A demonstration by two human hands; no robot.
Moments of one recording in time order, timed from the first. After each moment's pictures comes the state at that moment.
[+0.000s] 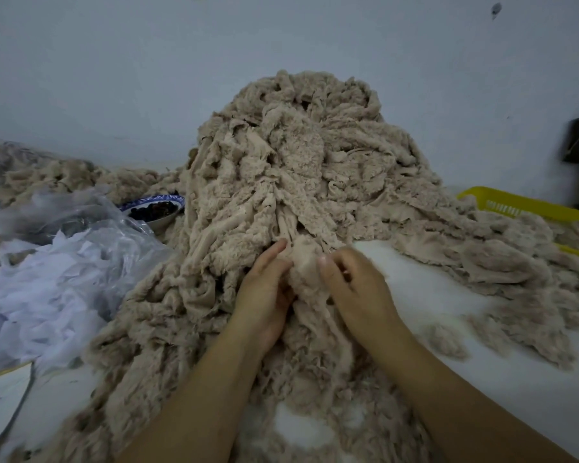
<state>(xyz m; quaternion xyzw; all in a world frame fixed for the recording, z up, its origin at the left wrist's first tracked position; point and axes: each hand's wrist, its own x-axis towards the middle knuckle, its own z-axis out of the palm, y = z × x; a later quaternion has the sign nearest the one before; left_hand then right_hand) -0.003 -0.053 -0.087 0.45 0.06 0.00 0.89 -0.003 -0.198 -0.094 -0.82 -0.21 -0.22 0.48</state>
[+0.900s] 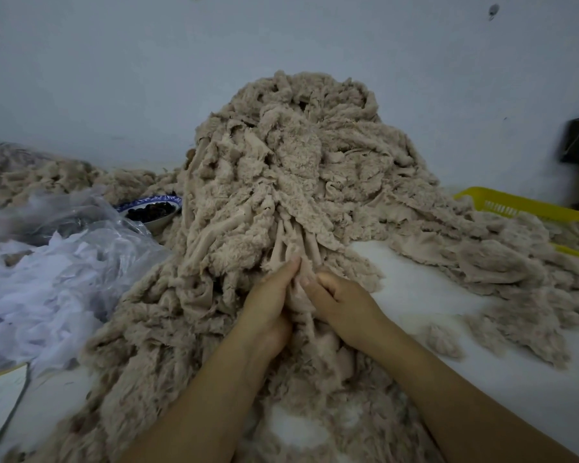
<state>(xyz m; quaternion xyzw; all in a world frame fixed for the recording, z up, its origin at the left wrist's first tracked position) -0.006 -0.066 -0.092 0.53 0.07 -0.04 0.85 0.000 -0.199 -0.101 -0.84 -0.25 -0.04 0.48</state>
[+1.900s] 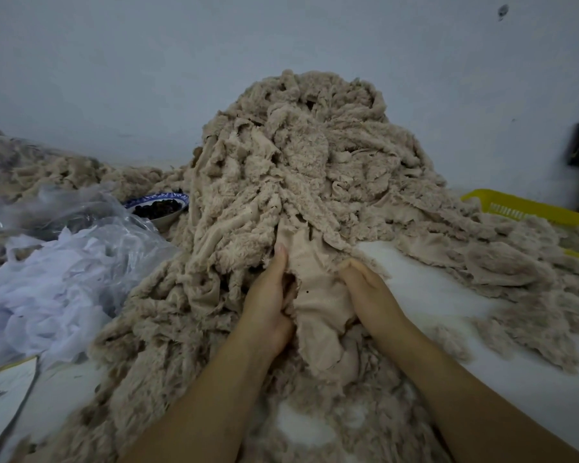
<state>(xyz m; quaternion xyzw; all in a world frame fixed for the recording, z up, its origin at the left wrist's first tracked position) -0.013 -0.062 -0.086 0.46 0.10 -0.03 0.88 0.005 -0.208 -0.100 -0.79 -0.12 -0.02 0.60</state>
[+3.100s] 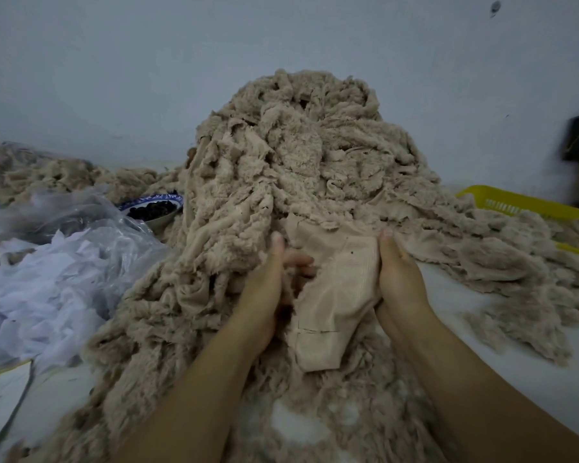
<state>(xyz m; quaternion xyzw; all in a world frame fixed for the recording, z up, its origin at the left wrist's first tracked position) -0.007 -0.055 -0.086 0.67 0.05 -0.01 0.74 0.019 -0.223 -0.087 -0.55 0.05 -0.07 0.83</state>
